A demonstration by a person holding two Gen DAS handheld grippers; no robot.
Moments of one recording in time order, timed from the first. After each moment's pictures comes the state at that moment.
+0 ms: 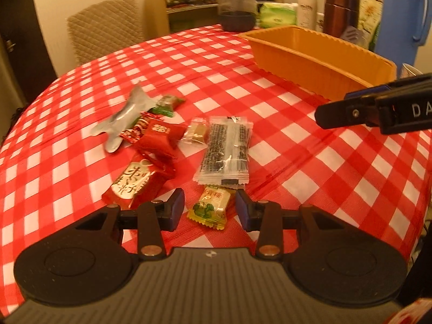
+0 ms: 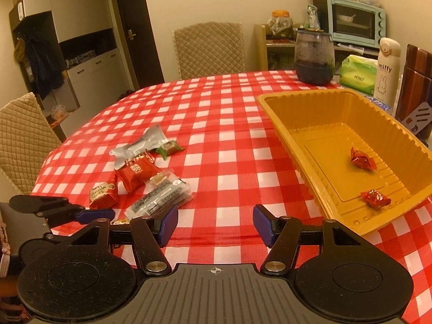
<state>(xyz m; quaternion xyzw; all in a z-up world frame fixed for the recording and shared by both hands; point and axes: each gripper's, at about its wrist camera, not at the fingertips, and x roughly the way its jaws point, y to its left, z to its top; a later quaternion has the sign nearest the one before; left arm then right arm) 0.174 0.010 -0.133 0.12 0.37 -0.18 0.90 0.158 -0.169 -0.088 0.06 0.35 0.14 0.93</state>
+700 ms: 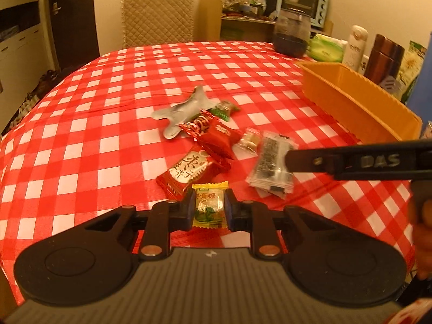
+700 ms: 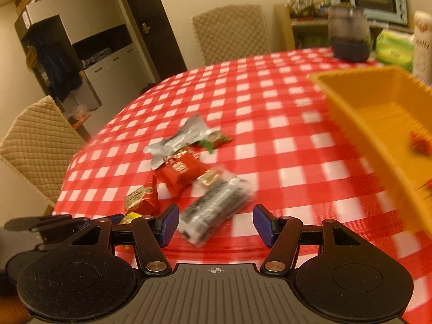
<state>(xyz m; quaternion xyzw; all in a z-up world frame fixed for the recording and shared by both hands) 0.167 0.063 -0.114 0.01 0.37 -0.10 0.92 0.196 -0.112 -0.105 0.12 0.38 0.19 0.90</state>
